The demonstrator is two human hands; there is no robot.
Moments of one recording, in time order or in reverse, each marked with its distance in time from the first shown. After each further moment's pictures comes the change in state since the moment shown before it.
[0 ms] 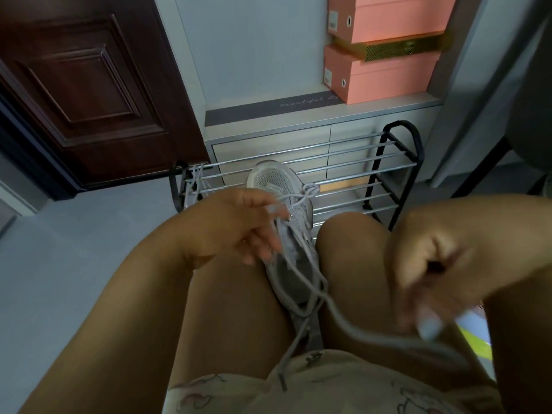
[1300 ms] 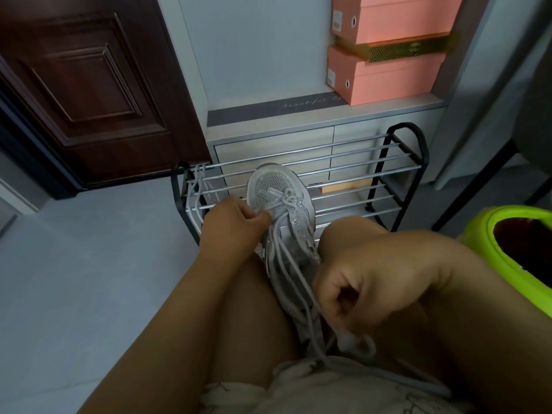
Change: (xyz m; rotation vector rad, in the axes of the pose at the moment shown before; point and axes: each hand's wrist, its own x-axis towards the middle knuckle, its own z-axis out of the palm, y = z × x) left_hand 0.049 -0.052 0.015 0.380 0.838 0.027; right_hand 0.062 0.018 0.022 -0.240 -0.101 0.290
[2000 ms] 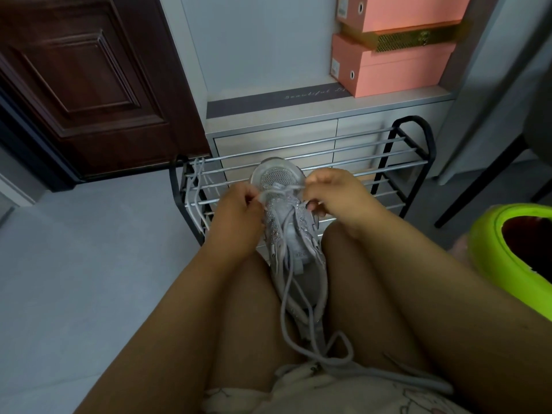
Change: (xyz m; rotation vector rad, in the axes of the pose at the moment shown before) left_hand 0.014 -0.006 0.009 -0.242 -0.099 0.083; right_hand 0.072 0.063 -0.026 0.843 1.132 0.234
